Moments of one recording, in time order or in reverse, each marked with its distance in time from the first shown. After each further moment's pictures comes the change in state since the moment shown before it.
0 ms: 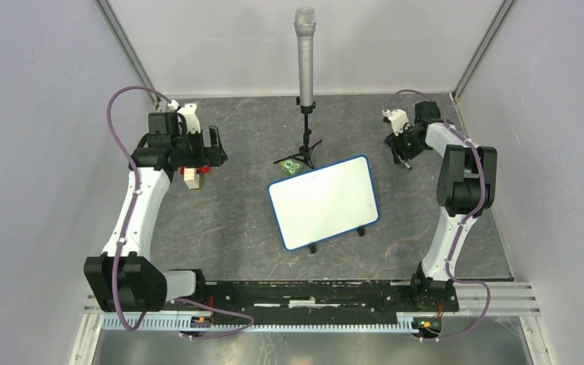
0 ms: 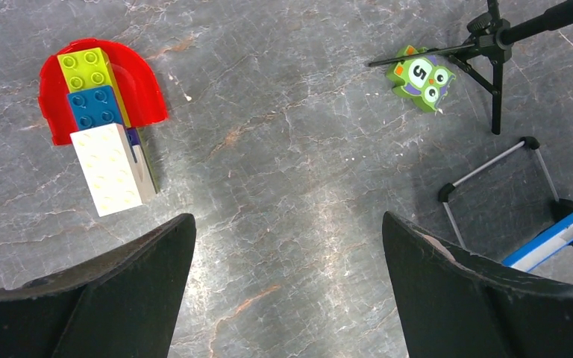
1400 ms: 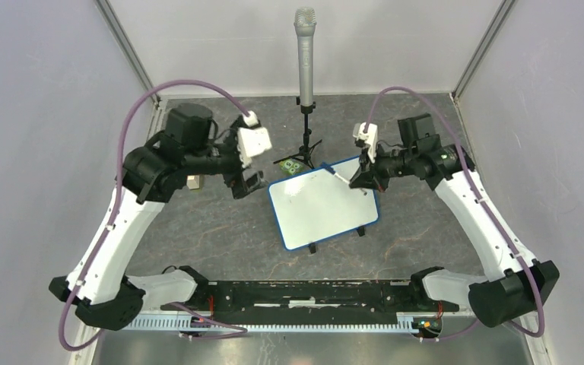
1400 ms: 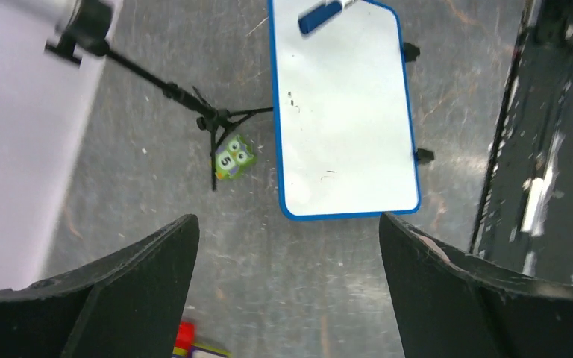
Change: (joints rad) left arm -0.529 -0.090 0.448 -0.375 0.234 0.630; right arm 0.385 -0.826 -0.173 -0.382 -0.517 0.063
